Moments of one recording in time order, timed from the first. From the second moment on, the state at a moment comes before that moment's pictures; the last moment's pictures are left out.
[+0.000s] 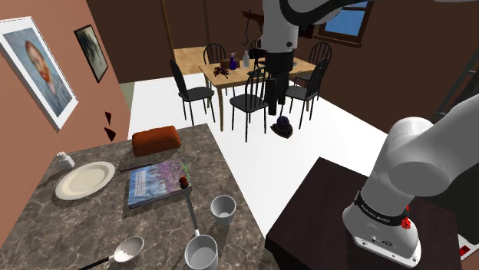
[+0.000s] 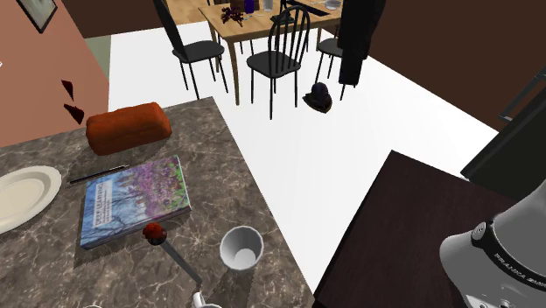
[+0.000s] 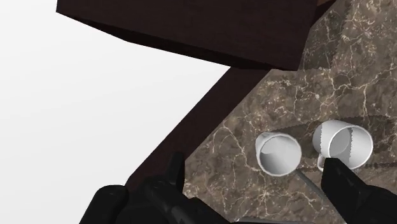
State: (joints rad) arm 0.08 -0.56 0.06 -2.33 0.12 1.67 -0.10
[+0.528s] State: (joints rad) arm 0.14 -0.30 0.16 -2.22 0.16 1.78 -0.04
